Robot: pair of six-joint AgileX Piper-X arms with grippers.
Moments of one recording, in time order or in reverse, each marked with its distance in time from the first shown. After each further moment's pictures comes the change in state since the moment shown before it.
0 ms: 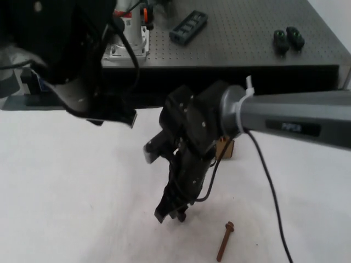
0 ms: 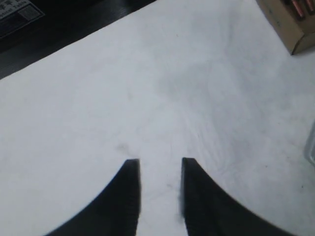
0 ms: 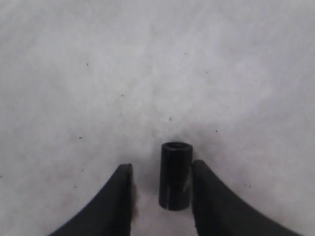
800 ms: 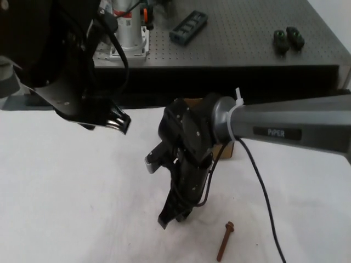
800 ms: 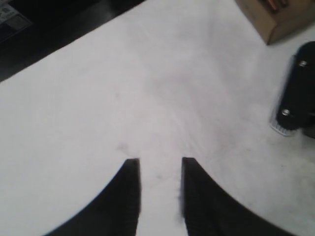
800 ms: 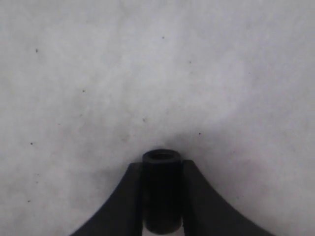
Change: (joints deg) left arm 0.0 -6.6 3.6 0.9 3.8 4.0; right arm -0.2 3.8 -0.6 -0.2 3.4 -1.0
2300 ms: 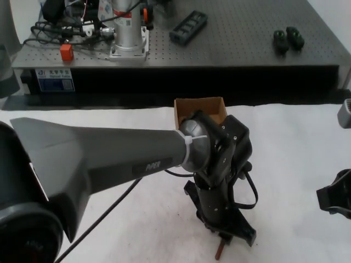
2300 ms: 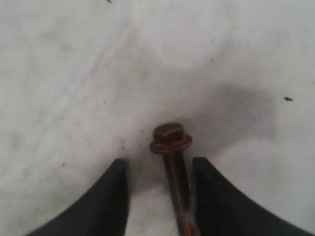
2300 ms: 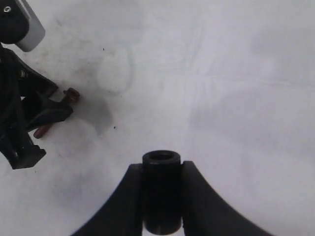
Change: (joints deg) left arm -21.7 44.8 -15.7 -10.7 23.1 -11.1; right arm -33.4 -64.9 36.0 11.2 -4.7 6.4
